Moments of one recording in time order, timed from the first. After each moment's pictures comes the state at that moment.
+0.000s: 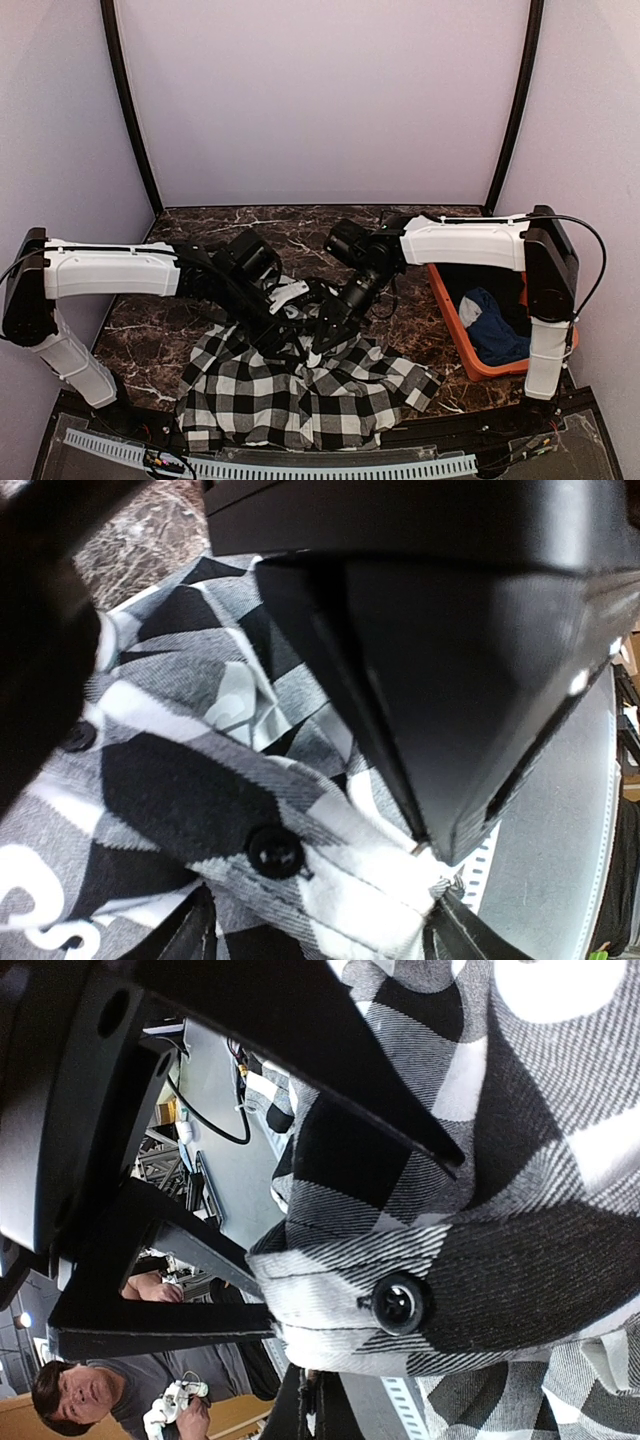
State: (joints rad) left arm -0.92 1.56 1.08 -0.58 0.51 0.02; right arm 0.94 1.95 1.54 -0.92 -0.98 0.31
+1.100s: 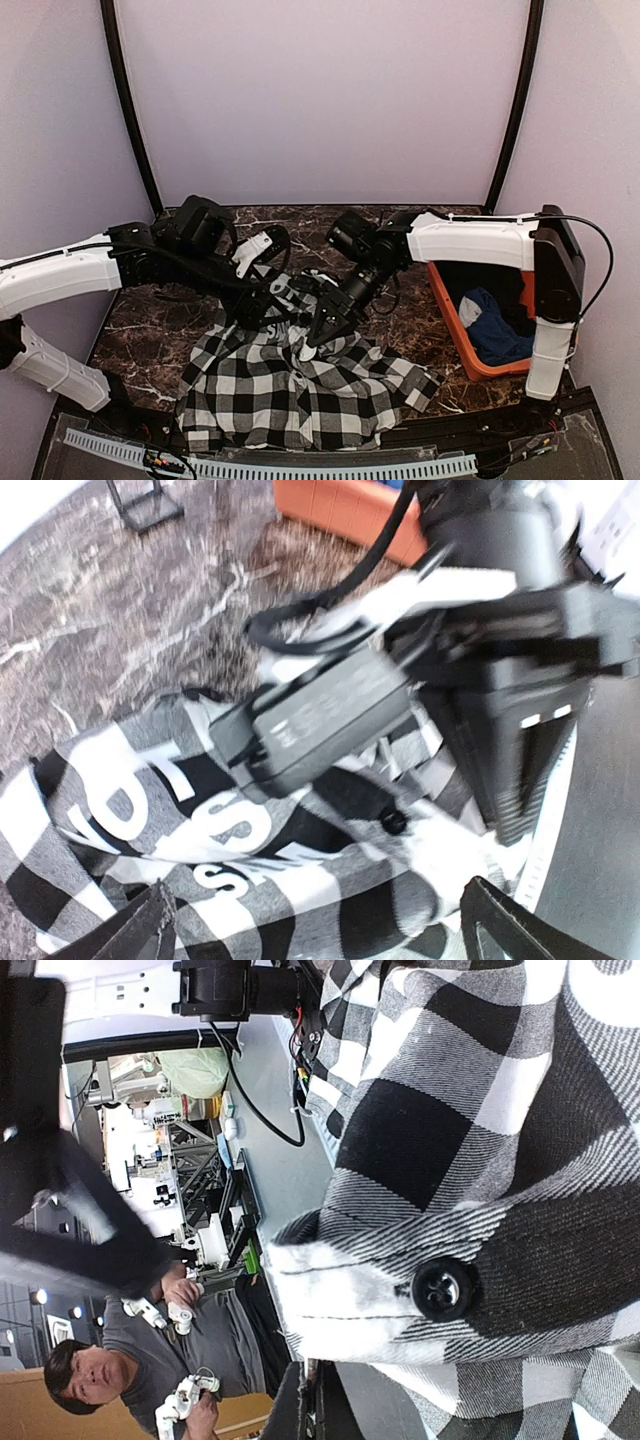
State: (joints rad) left arm -0.88 1.29 1.08 -0.60 0.25 -0.02; right arm 0.93 1.92 1.53 -0.85 -1.08 0.32
